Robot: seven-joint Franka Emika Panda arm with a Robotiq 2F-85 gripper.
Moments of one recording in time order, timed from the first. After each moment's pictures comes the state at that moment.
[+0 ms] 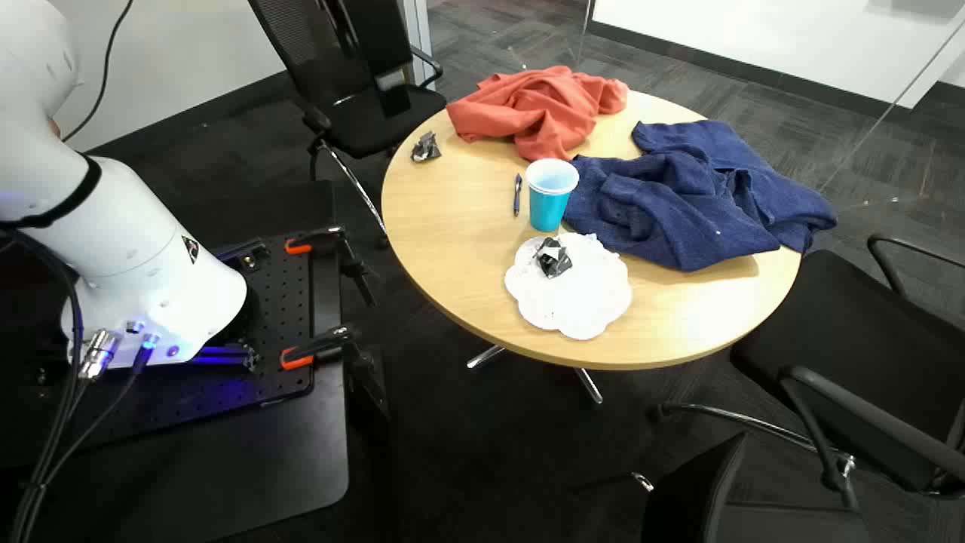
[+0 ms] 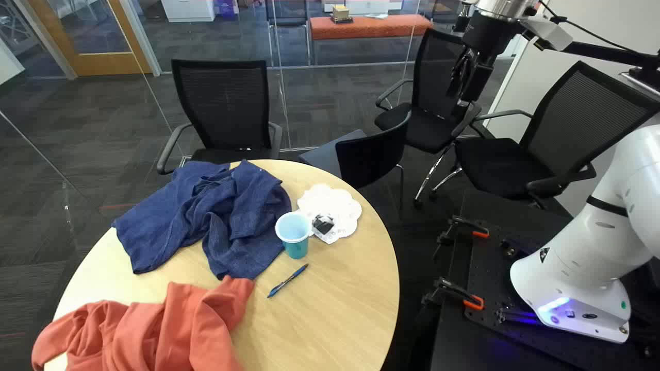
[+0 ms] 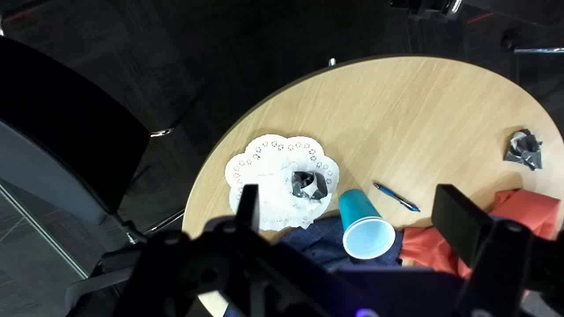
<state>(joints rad) -0.04 -0.79 -0.31 -2.61 -0.10 1.96 -0.47</state>
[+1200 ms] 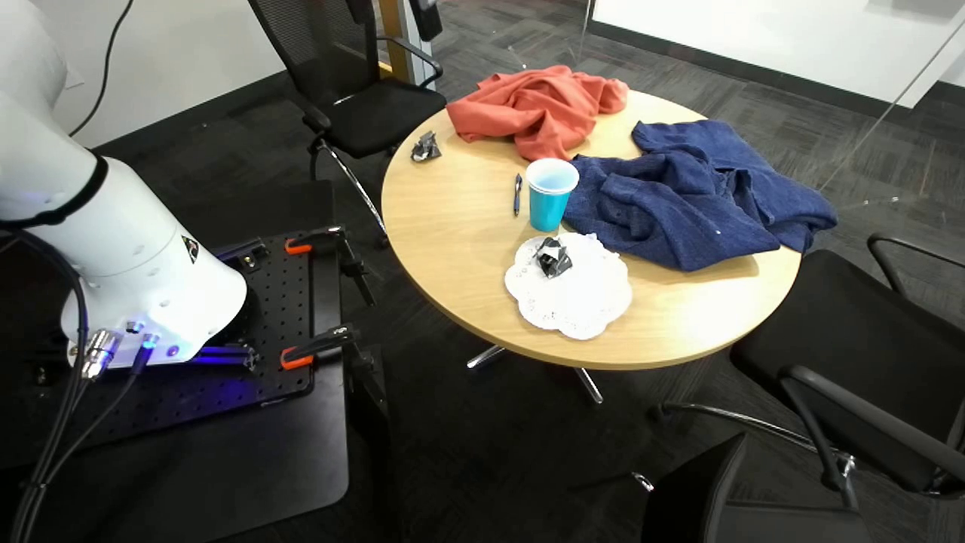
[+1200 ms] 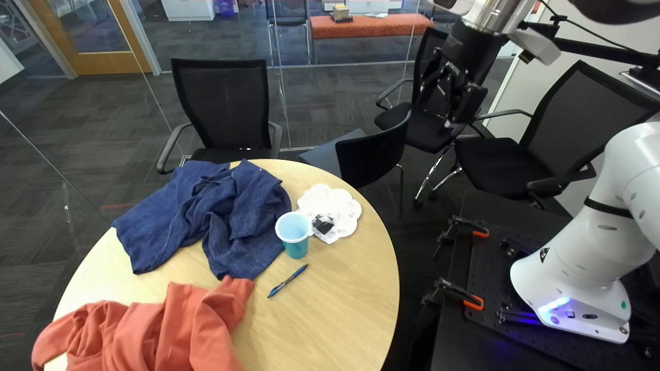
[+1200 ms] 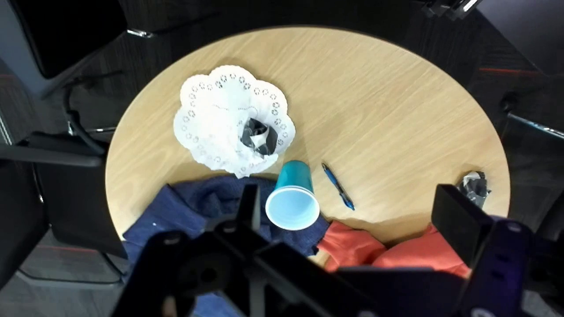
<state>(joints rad) 0.13 -0.81 -0.18 -2.66 -0.09 2.07 -0.61</state>
